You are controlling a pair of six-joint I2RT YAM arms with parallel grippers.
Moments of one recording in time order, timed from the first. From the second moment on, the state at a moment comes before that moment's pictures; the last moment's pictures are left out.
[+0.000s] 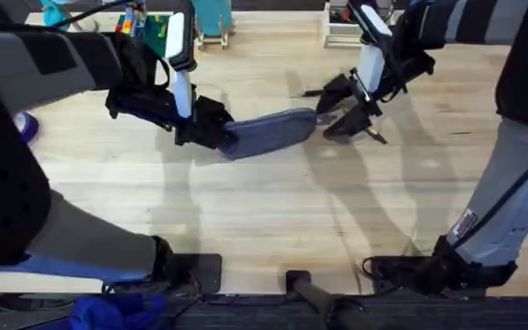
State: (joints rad) left arm 0.11 1.69 0.99 -0.94 0.90 1.54; right arm 0.05 2.23 1.54 -1.20 -0.88 -1.78
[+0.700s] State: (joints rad) left arm 0.11 1.69 0.99 -0.94 0.90 1.54; right arm 0.05 2.23 1.54 -1.21 -0.86 -1.76
